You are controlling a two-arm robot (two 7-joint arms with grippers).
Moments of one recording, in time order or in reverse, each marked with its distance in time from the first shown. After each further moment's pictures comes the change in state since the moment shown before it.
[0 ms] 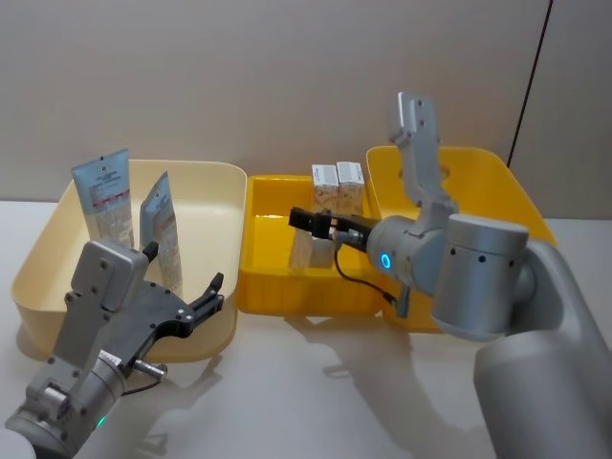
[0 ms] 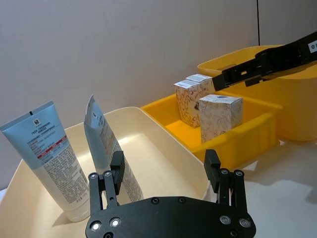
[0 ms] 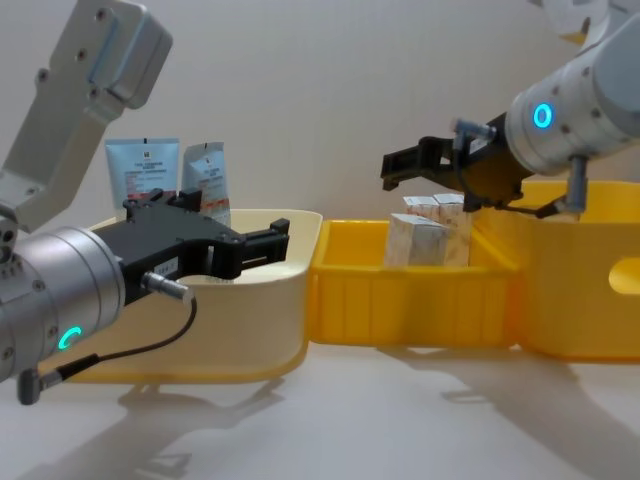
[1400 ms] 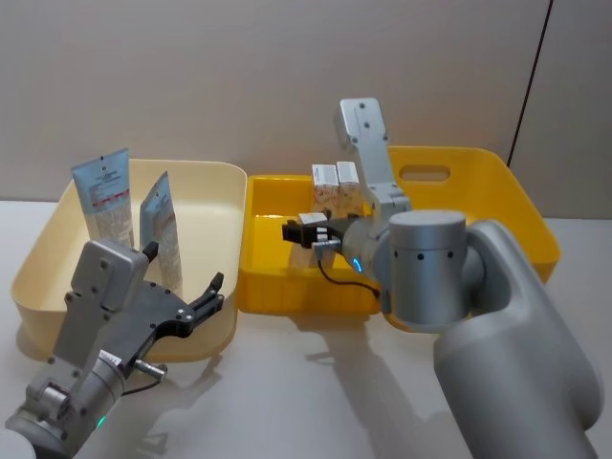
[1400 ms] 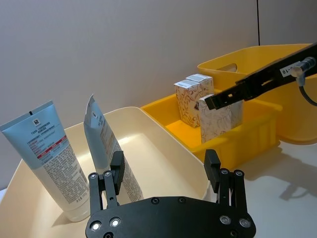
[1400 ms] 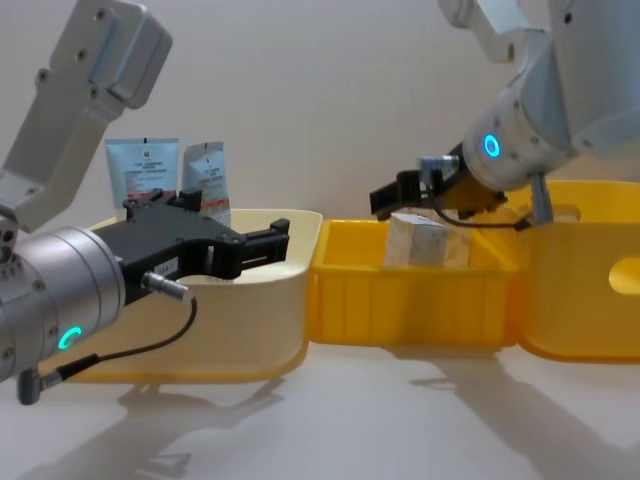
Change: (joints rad) left arm 0.000 0.000 0.000 0.000 0.000 0.000 0.000; right arm 0.081 0.017 -0.124 0.135 -0.160 -0.024 -0.037
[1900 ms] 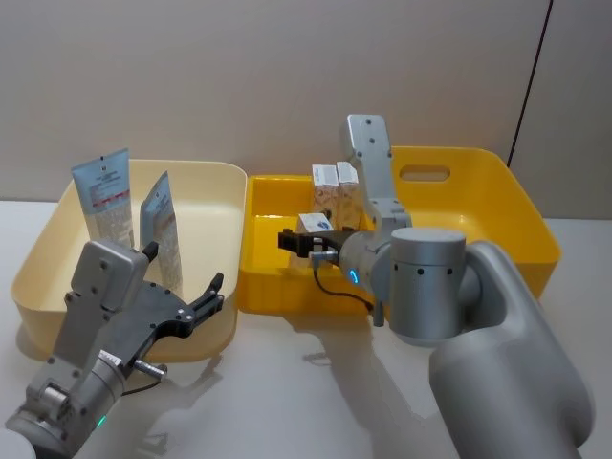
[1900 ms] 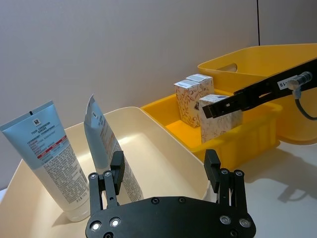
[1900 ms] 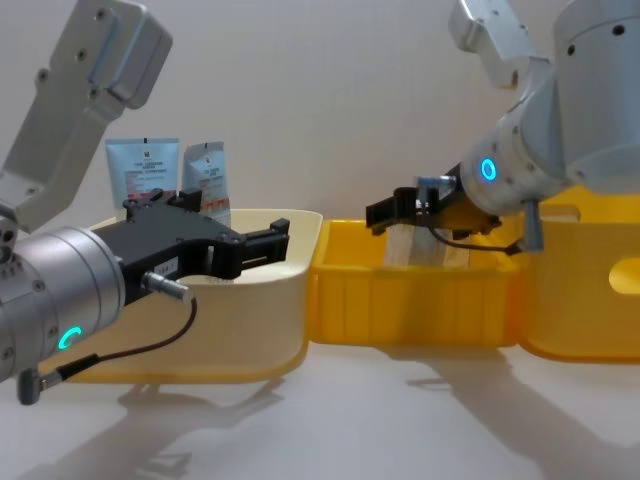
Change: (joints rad) left arm 0.000 0.000 0.000 0.000 0.000 0.000 0.000; right arm -0.028 -0.031 0.043 0.025 0.020 -0.049 0.006
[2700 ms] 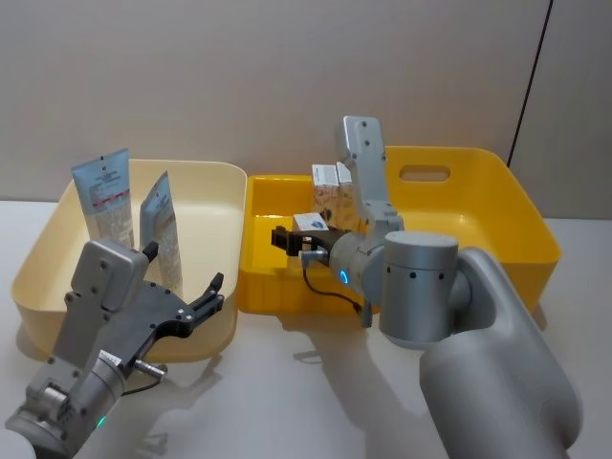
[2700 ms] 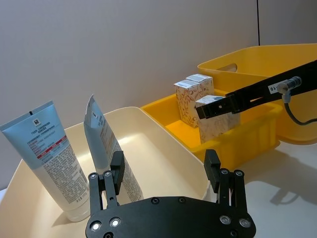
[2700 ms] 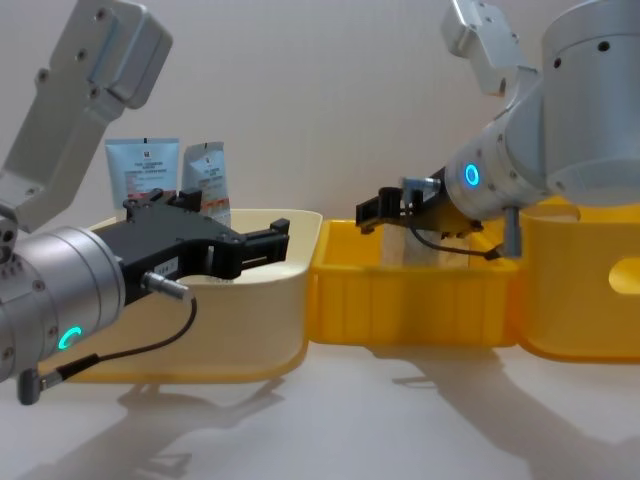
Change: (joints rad) left arm 0.000 0.000 0.000 0.000 0.000 0.000 0.000; right arm 0.004 -0.025 0.017 0.036 0.013 -0.049 0.017
